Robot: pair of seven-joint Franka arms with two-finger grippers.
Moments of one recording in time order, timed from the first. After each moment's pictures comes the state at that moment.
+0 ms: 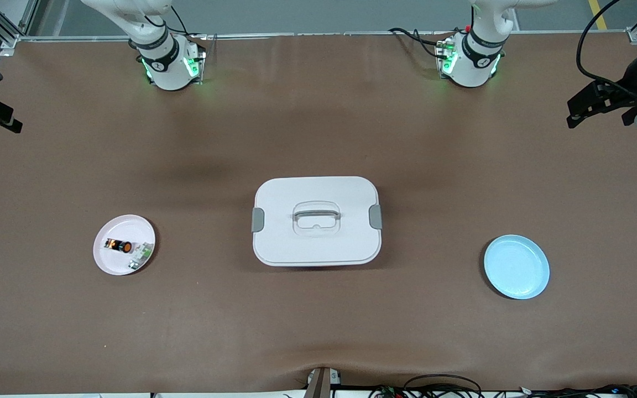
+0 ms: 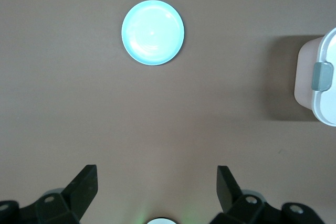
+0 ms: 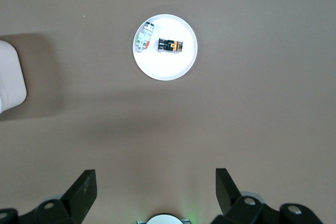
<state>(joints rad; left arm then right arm) -0.02 -0.03 -0.09 -1.49 0.04 1.44 -0.12 -0.16 -0.04 0.02 -1.55 0.02 1.43 -0.06</state>
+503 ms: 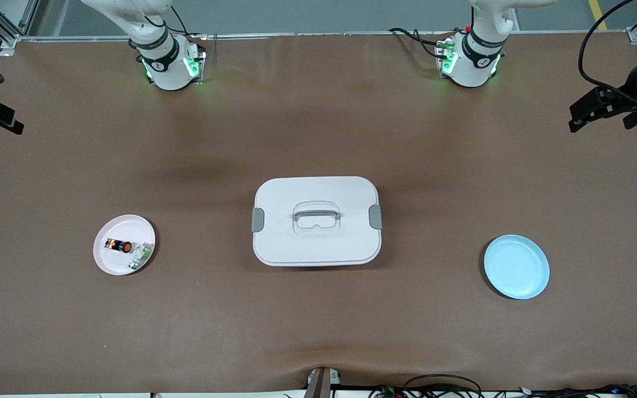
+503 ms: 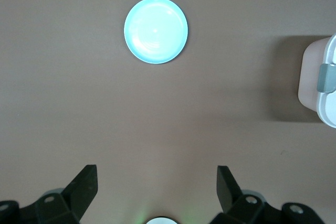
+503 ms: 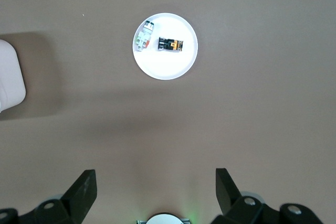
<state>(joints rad) -0.01 -0.02 -0.09 -1.49 0.04 1.44 -0.12 -0.16 -0.03 0.02 -1.55 0.02 1.43 -0.06</state>
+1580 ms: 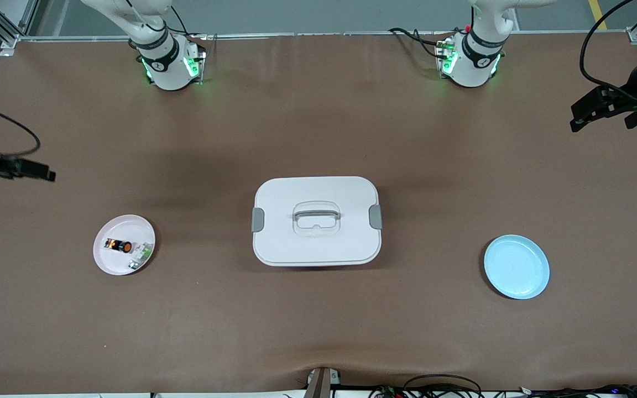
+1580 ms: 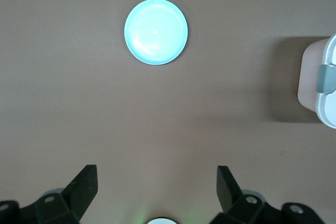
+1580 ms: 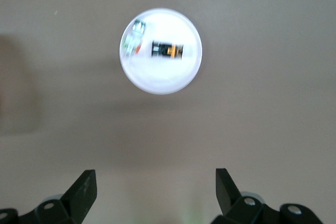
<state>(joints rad) -0.01 -0.02 -0.09 -1.49 0.04 1.44 -0.11 -0.17 0.22 0.02 -1.59 0.02 1.64 -0.06</state>
